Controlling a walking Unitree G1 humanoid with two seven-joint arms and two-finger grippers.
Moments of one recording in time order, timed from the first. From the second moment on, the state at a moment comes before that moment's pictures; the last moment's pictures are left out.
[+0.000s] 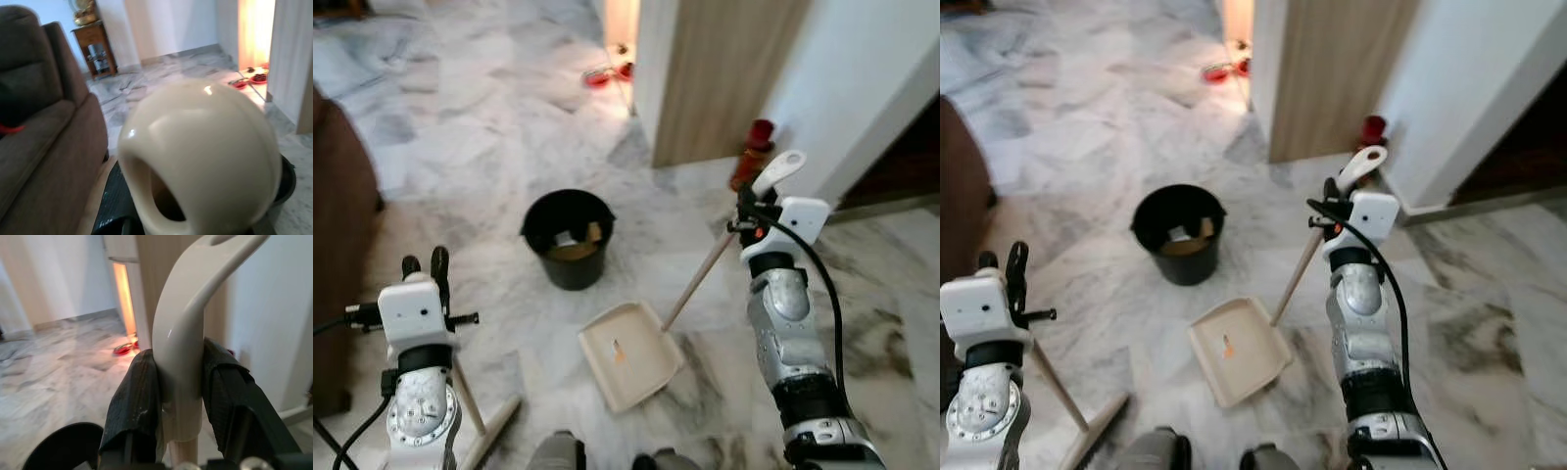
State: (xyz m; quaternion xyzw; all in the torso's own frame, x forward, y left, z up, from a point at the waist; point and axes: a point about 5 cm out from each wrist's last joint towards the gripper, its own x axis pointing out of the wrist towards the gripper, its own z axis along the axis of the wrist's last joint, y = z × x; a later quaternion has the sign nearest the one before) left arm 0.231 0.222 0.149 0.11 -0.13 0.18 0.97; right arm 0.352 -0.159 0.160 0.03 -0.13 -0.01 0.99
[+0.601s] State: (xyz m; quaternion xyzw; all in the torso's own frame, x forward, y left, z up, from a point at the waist) left arm 0.237 0.219 0.157 0.11 -0.15 0.17 0.97; right arm 0.352 -0.167 0.157 0.03 -0.12 -0.03 0.99
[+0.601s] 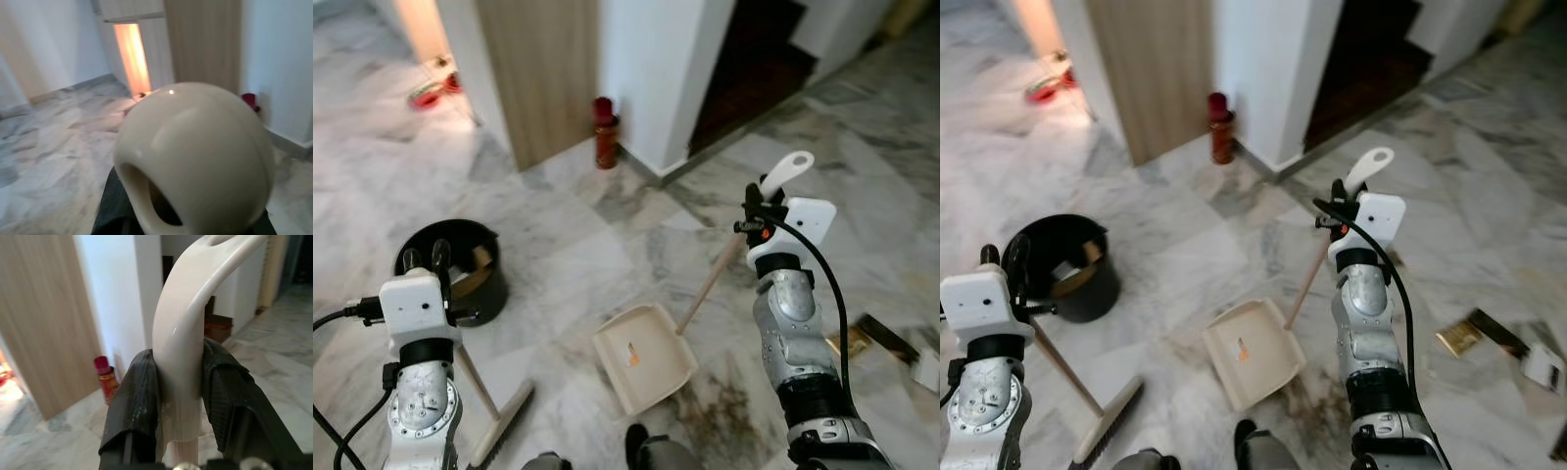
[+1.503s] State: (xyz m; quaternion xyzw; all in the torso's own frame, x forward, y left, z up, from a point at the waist) left arm 0.242 0.223 0.162 0.12 -0.16 0.17 0.96; right arm 0.355 -0.156 0.161 0.03 -0.13 -0.03 0.99
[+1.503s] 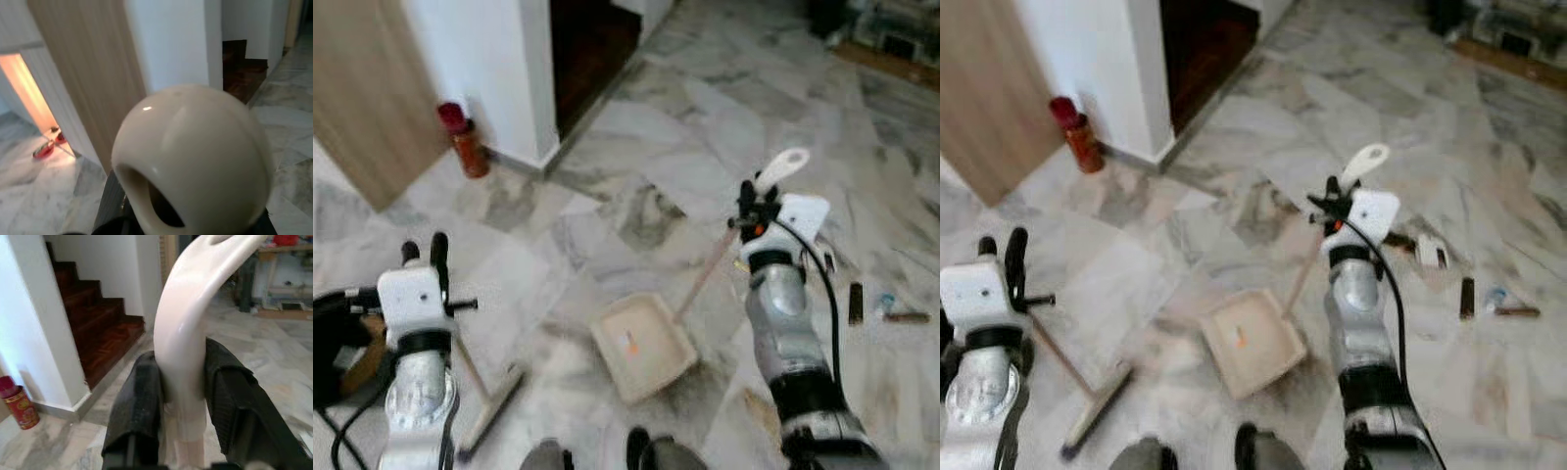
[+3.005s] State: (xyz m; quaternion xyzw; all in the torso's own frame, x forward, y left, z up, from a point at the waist) left arm 0.249 0.216 0.161 0.09 -0.16 0.16 0.97; right arm 0.354 -0.159 0.161 0.03 -0.13 -0.03 0.99
